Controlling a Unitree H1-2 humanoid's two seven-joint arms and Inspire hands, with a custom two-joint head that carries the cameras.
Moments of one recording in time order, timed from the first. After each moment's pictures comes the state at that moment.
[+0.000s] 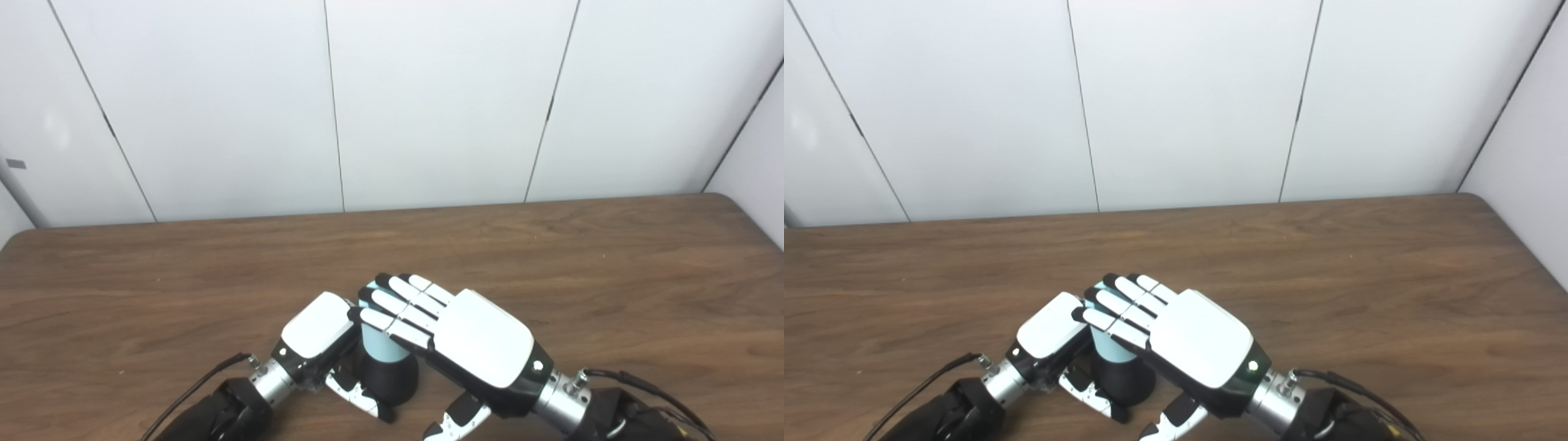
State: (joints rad) left arm -0.44 0.36 -0.70 0.39 0.76 -0.47 0.28; right arm -0.09 -0.32 0.34 -0.56 -0.98 -0.26 0.34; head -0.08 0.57
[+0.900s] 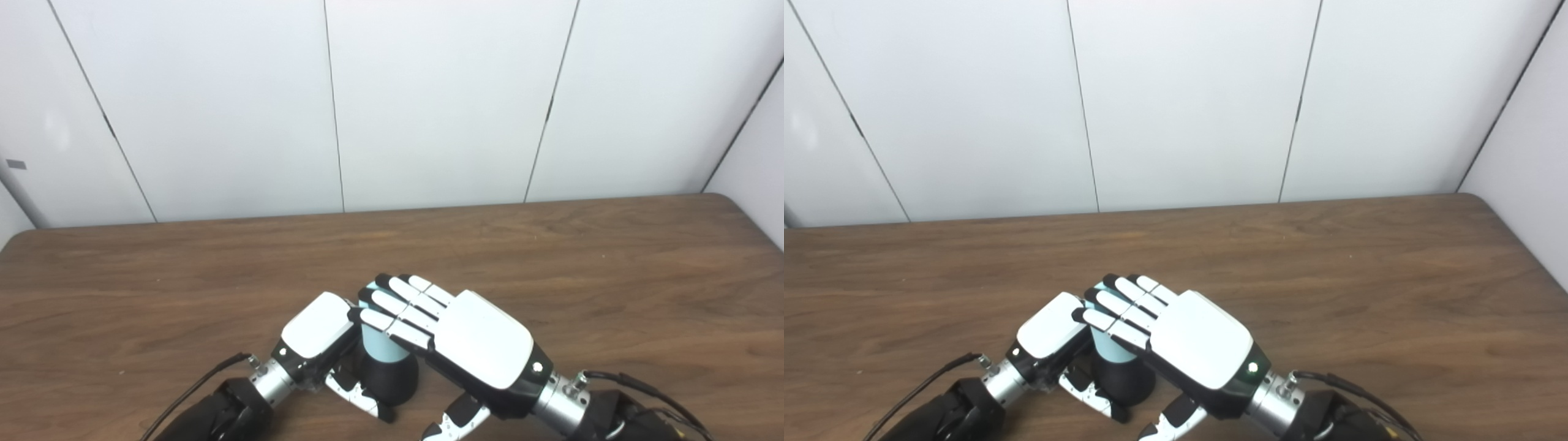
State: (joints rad) left arm -0.45 0.36 -0.70 0.40 0.76 -0.47 0.28; right arm -0.09 -0.33 0.36 -0.55 -0.98 -0.25 0.31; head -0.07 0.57
